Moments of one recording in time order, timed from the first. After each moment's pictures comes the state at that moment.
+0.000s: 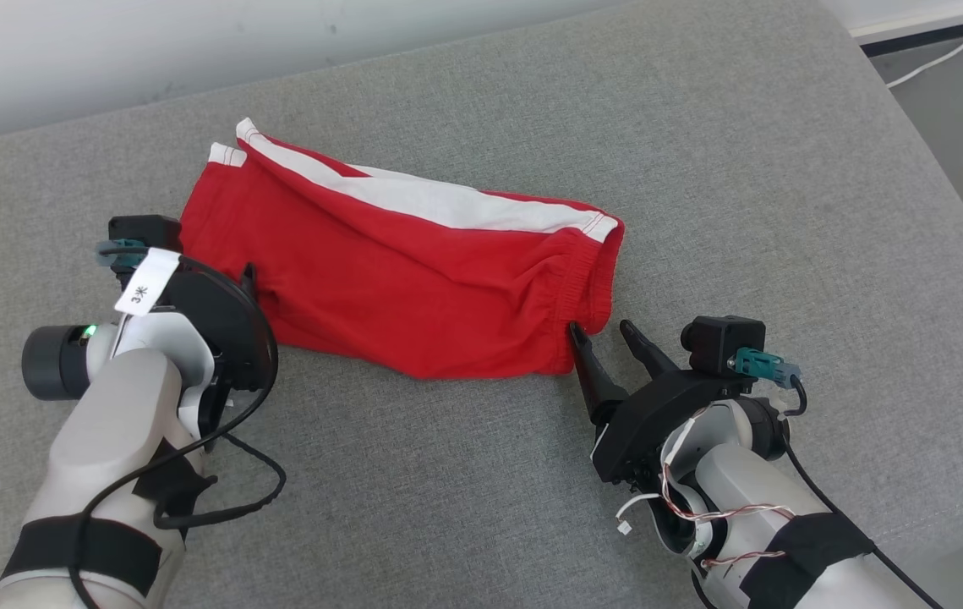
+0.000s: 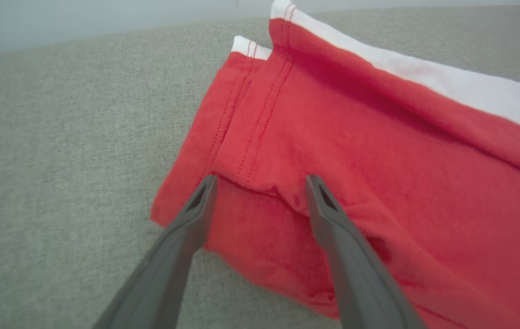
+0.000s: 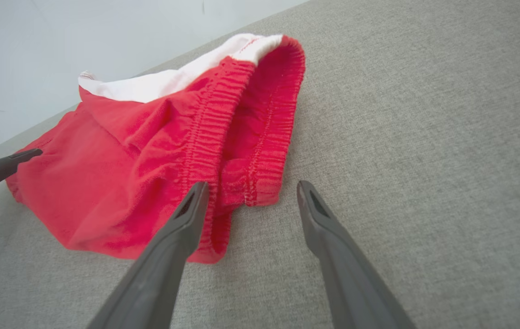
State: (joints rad) left arm -0.94 0.09 -0.37 1.15 -0.30 0.00 0.06; right arm -0.56 -0.07 0.59 0.60 0.83 -0.13 -0.13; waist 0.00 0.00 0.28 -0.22
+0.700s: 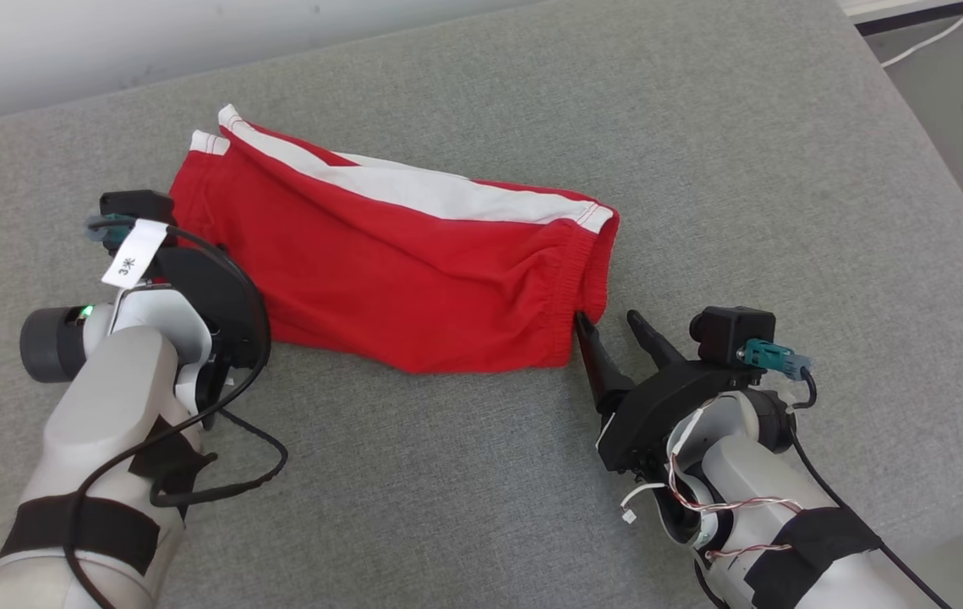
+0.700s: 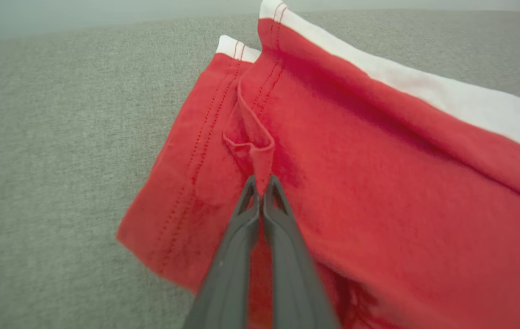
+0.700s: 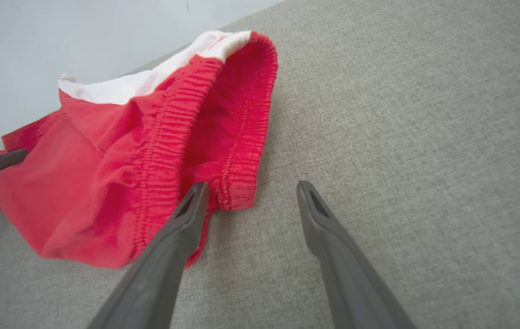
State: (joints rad) left arm -0.98 0.09 -0.36 1.17 -0.33 0.00 0.08; right arm -0.56 -0.06 0.56 0.59 0.82 -0.13 -0.12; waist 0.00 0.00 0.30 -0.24
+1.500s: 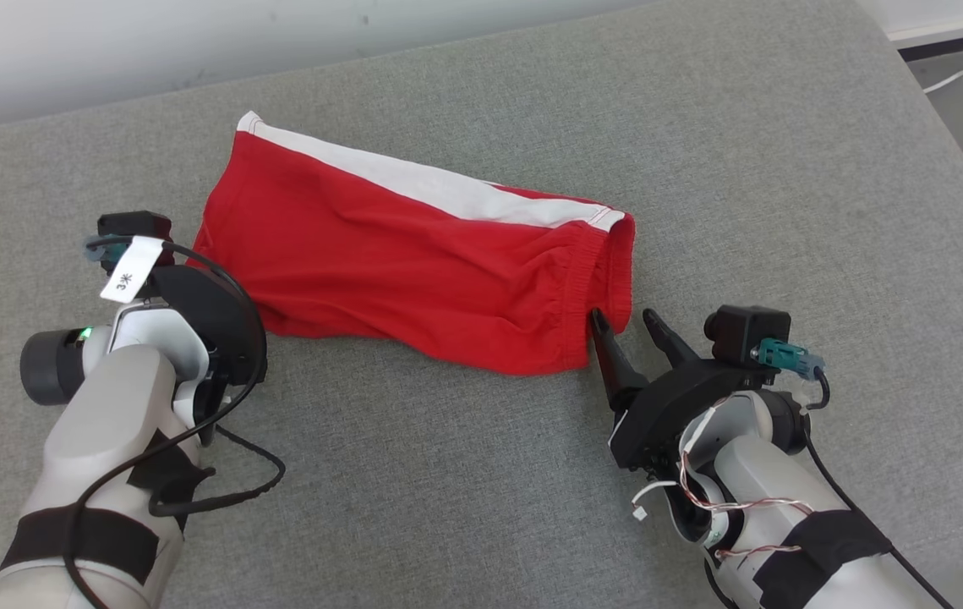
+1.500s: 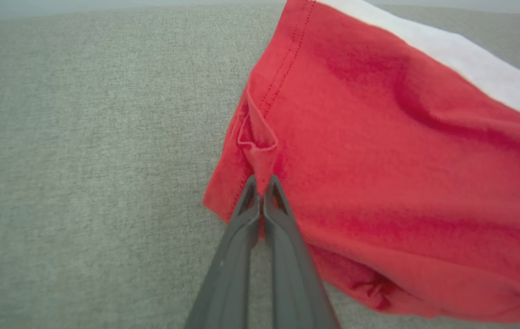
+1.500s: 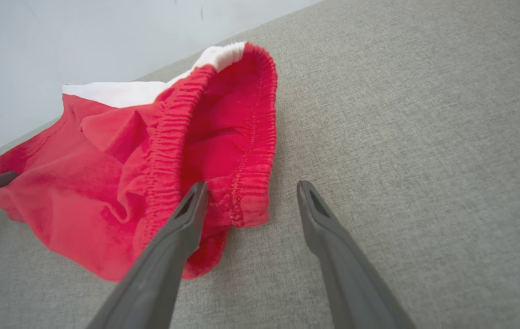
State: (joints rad) left arm -0.97 0.09 -0.35 1.21 -0.34 0.00 0.07; right arm -0.55 -0.07 0.51 0.59 0.78 -0.13 -0.11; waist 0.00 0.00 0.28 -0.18
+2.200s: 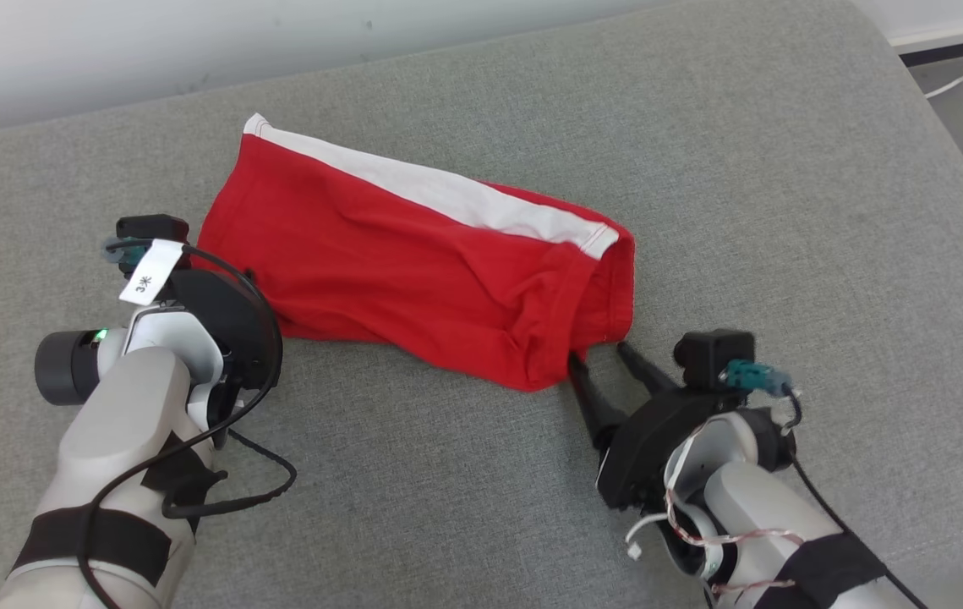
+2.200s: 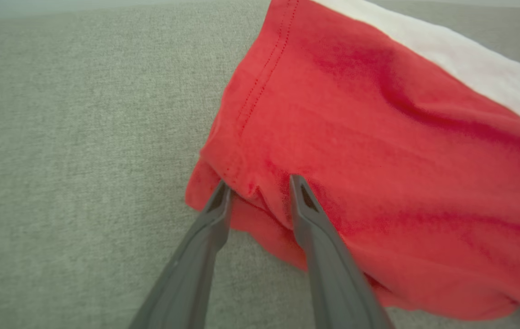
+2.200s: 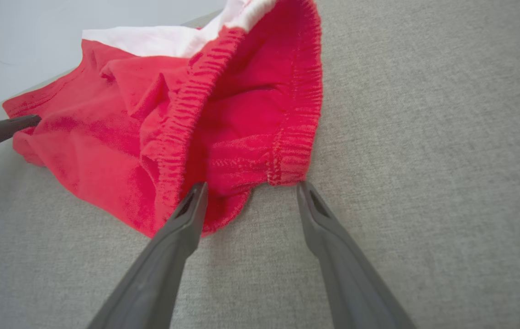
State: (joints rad) left arm -0.97 0.07 -0.37 1.22 -0.34 0.00 0.07; right arm -0.51 -0.09 0.56 0.51 0.74 -0.13 -0.02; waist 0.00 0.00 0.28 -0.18
